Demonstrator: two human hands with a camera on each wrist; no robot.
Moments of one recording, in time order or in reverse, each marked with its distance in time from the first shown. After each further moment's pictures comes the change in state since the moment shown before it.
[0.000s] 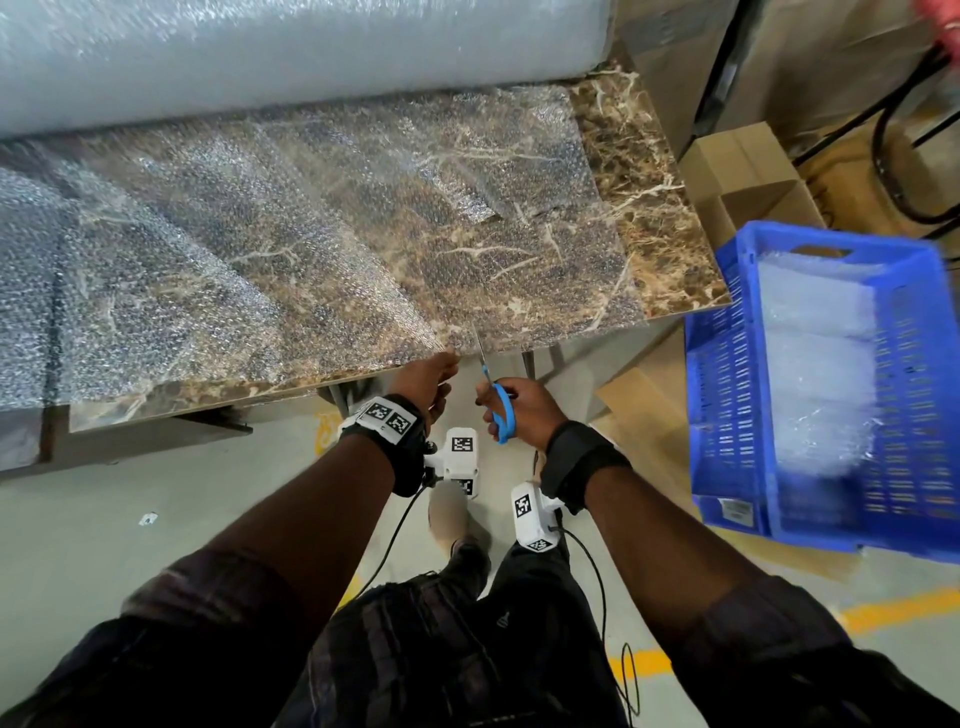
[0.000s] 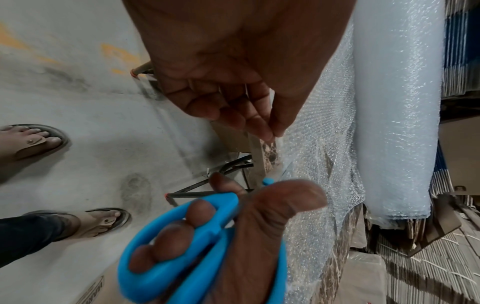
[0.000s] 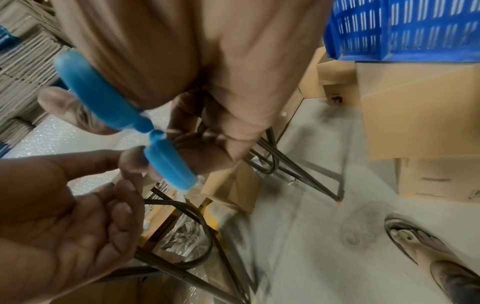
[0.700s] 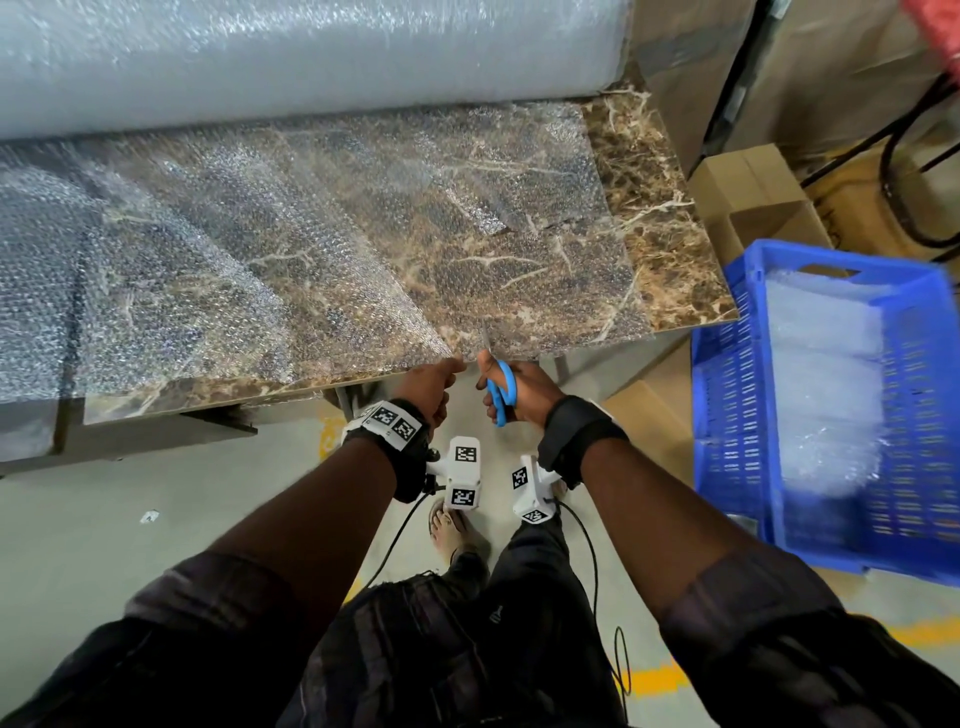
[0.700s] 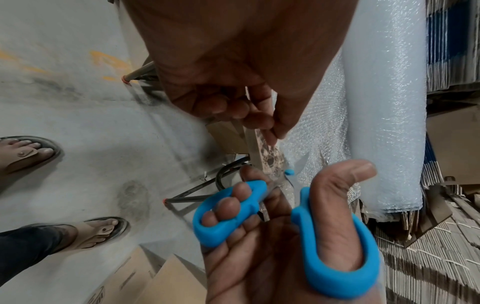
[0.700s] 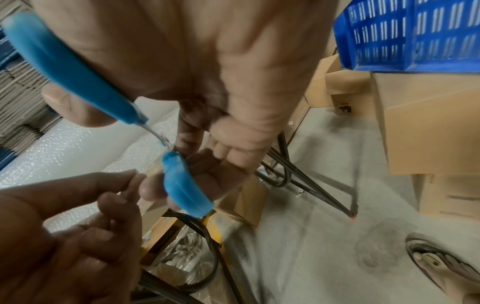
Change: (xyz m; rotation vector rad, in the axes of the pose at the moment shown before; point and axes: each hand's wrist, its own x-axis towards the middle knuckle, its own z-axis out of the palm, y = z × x) left_hand 0.003 -0.001 -0.007 0.105 0.020 0.055; right_hand 0.020 -0.034 0.006 -0.064 -0.016 0.061
